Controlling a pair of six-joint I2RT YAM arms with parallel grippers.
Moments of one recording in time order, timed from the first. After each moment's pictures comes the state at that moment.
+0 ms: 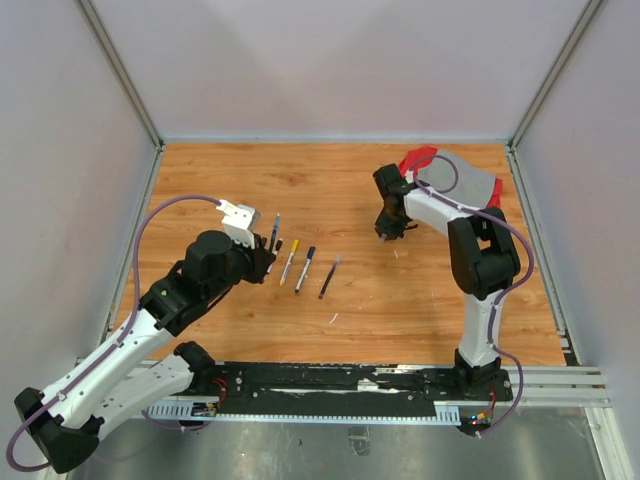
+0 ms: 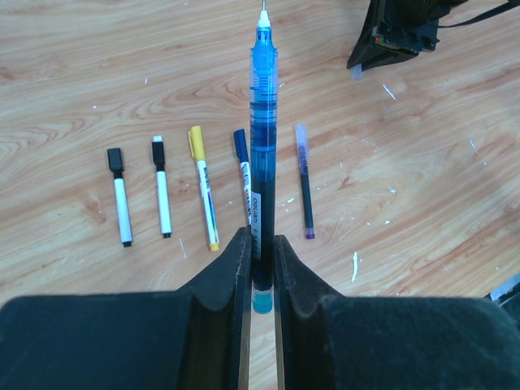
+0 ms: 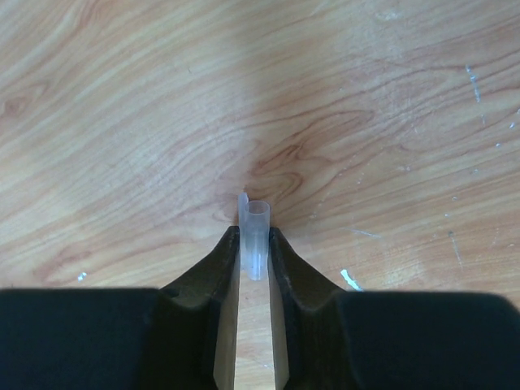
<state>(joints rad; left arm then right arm) -0.68 0.73 0.74 -0.41 -0.13 -0.29 0.40 2.01 1.43 -0.65 0.20 0.88</state>
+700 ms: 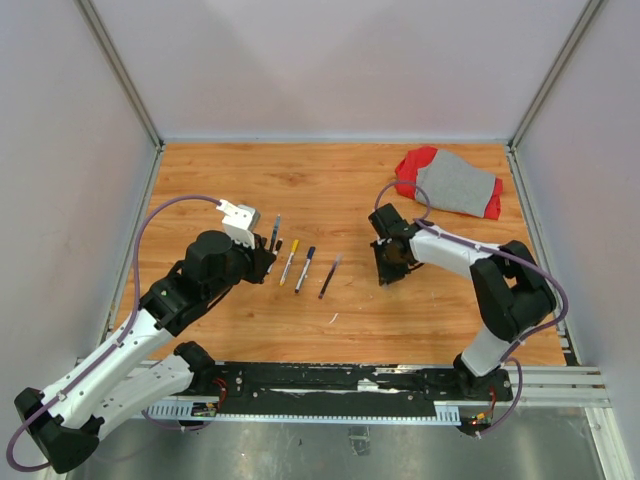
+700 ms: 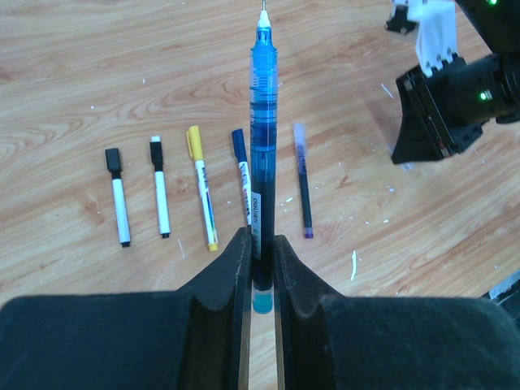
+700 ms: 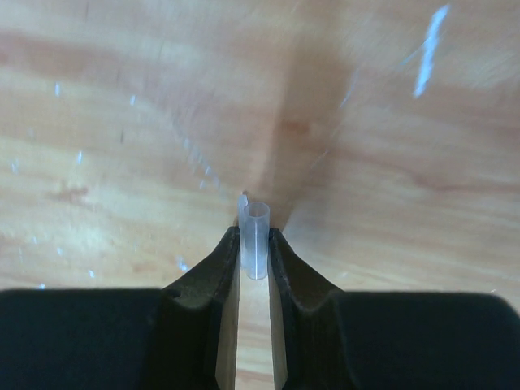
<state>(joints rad) -0.68 0.73 0.74 -0.41 -0.13 -0.29 0.54 1.69 1.00 -0.58 0.04 0.38</state>
